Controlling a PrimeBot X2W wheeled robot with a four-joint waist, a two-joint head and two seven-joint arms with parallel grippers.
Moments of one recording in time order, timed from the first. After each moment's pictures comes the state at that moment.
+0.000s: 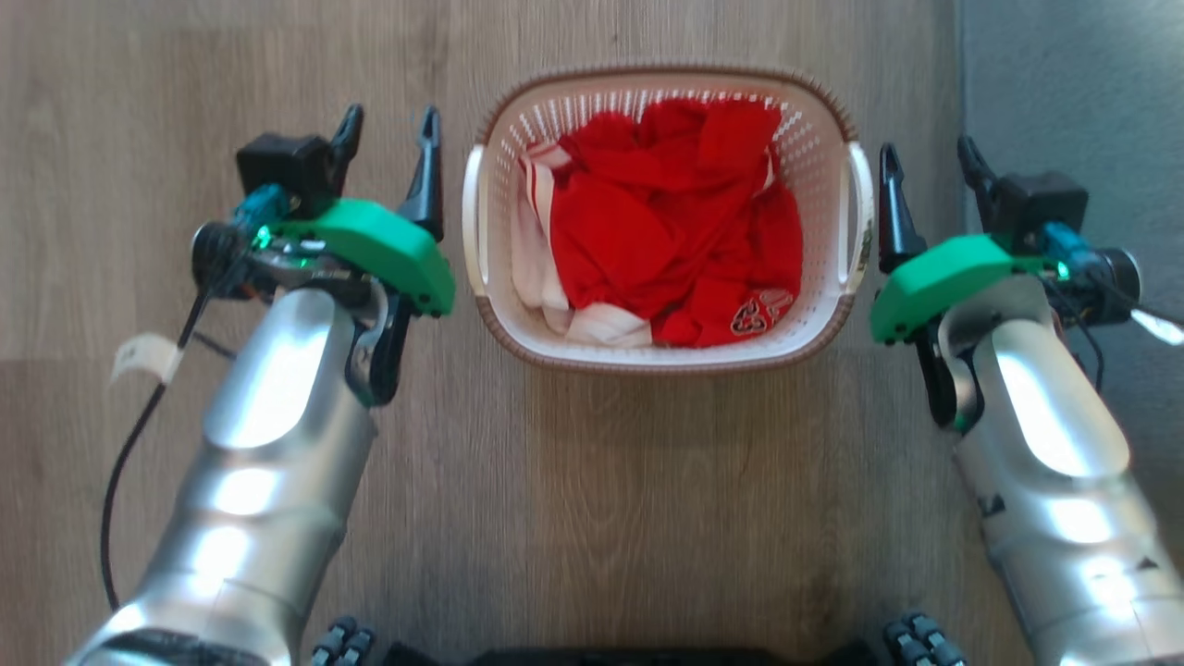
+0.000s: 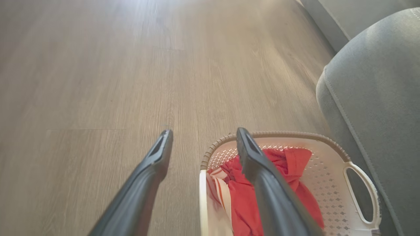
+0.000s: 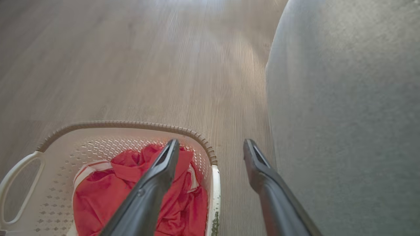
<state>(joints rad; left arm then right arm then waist) -0.72 0.03 -0.33 0.73 -0.39 -0.03 -0.25 -0.62 -0.08 0.12 0.62 0.19 0.13 -0.25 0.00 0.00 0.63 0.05</state>
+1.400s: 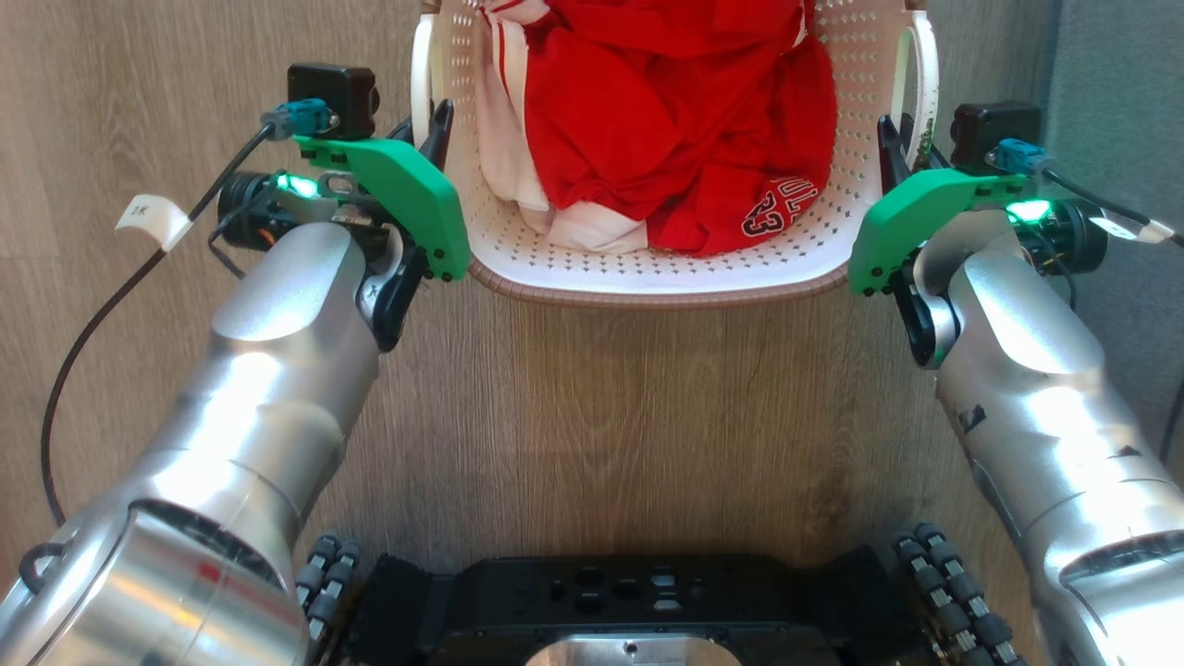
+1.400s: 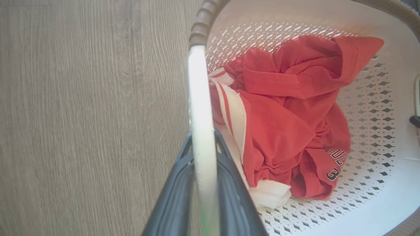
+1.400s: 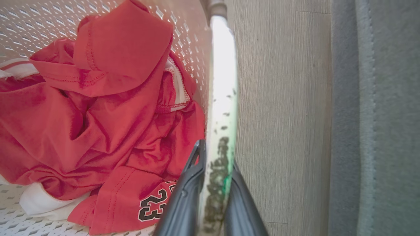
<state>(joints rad) -1.04 0.02 -0.76 1.19 -0.78 -0.13 -0.22 -0.91 -0.06 0.22 1.06 0.28 0.13 -0.25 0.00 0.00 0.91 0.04</state>
